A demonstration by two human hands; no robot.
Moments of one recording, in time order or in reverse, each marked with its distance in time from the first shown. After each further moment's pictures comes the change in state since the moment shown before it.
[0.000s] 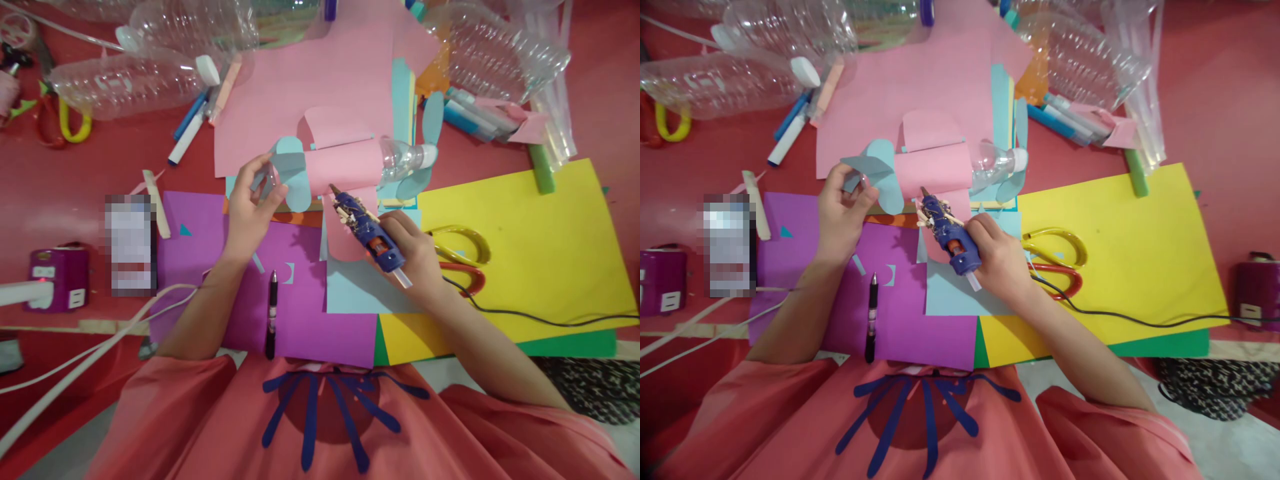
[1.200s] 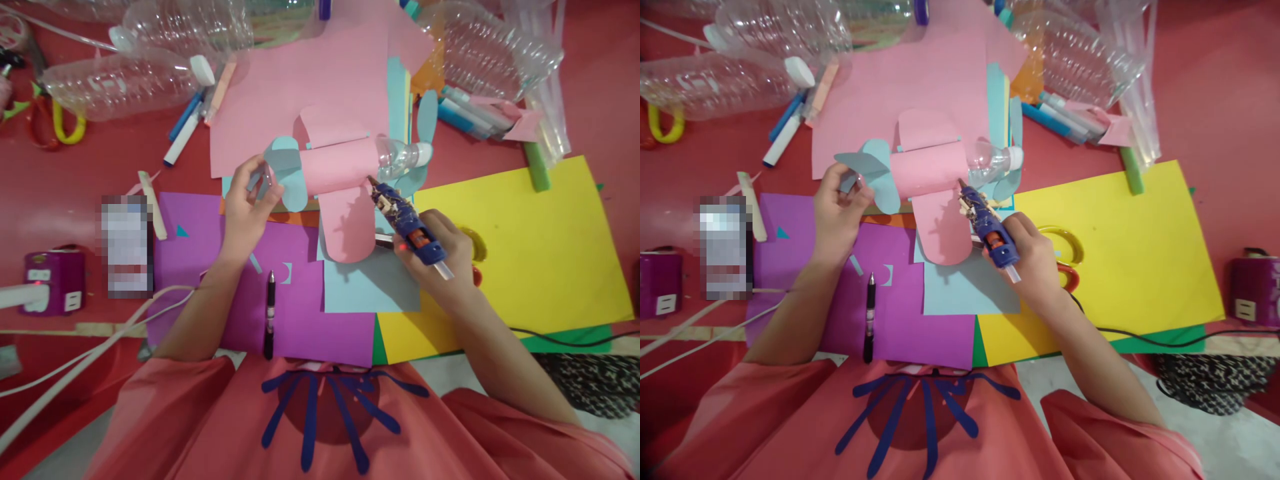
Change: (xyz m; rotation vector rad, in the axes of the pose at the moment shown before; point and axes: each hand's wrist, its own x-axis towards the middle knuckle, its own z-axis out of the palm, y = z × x) left_hand 0.000 -0.001 0.000 0.030 0.009 0.005; right_hand -0.009 0.018 -0.032 -0.007 0.032 0.116
